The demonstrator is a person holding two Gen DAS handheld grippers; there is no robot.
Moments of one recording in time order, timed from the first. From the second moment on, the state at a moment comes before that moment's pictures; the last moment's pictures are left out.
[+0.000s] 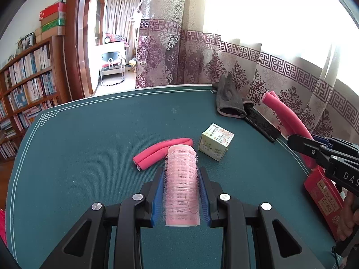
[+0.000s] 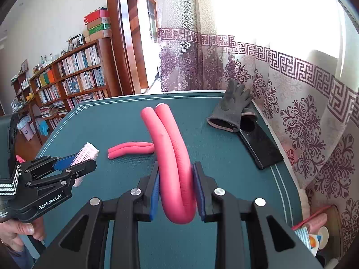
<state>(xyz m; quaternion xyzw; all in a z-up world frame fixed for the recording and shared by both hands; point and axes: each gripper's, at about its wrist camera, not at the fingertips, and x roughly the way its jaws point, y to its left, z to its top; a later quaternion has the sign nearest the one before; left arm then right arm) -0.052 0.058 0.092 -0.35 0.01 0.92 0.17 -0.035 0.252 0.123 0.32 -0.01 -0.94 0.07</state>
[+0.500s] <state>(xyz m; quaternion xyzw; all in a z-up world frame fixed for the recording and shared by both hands) -0.001 0.097 0.102 -0.34 0.02 0.91 0.22 0.083 0.304 0.122 0.29 -0.06 -0.95 0.00</state>
